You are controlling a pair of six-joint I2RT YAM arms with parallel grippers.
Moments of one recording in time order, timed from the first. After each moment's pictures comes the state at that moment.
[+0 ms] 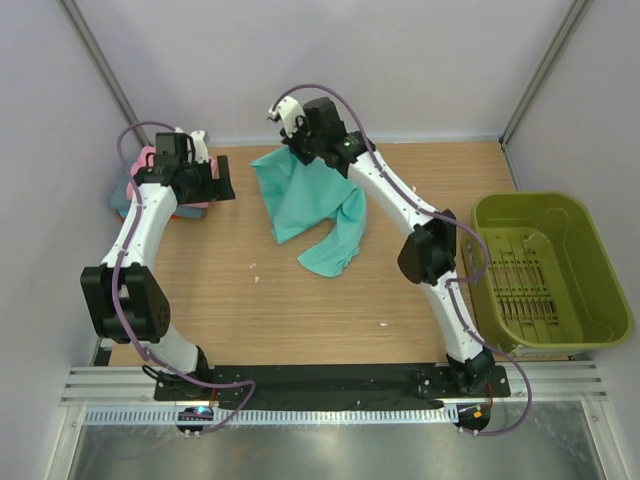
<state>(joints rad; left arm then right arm) 0.01 1.61 1.46 -0.70 0.20 -0.08 0.62 2.41 2.46 -0.58 -0.11 -0.36</state>
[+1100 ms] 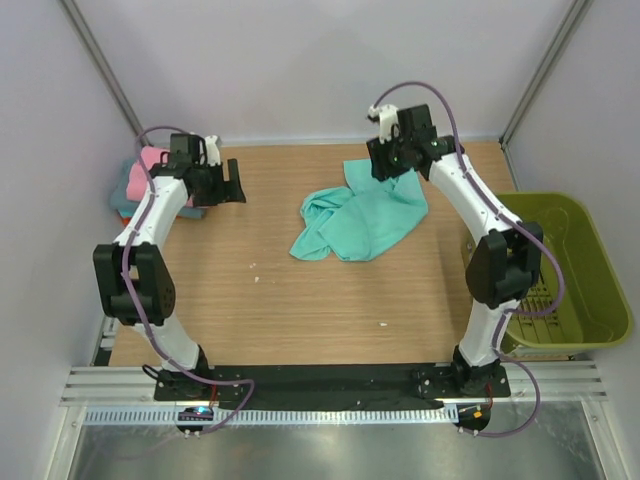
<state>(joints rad) -0.02 1.71 1.47 -0.67 0.25 -0.11 0.30 1.83 1.70 -0.67 -0.16 -0.18</state>
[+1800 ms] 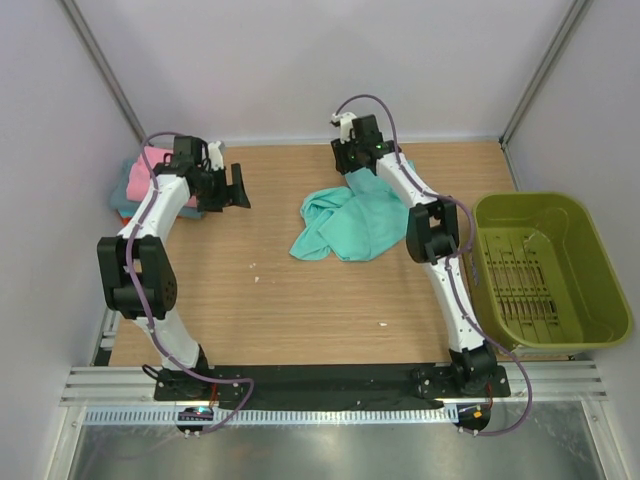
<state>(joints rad) -0.01 1.78 1.49 -0.71 0.33 -0.12 0.36 2.66 2.49 -0.51 -0.18 -0.13</state>
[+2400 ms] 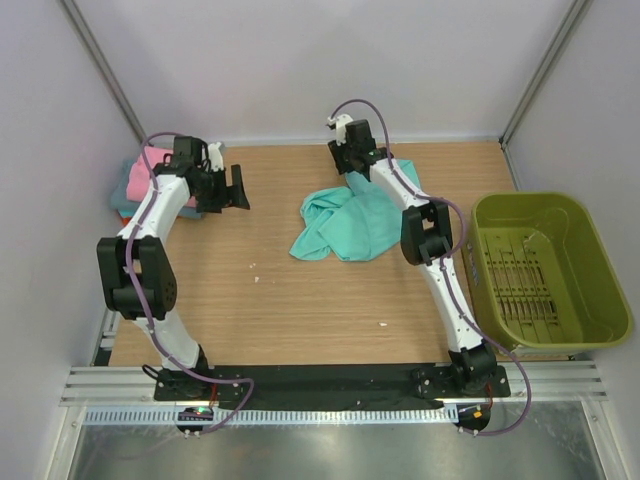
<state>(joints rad) -0.01 1.78 1.49 -0.72 0.33 -0.11 0.38 2.72 2.52 -0.40 -0.05 -0.15</state>
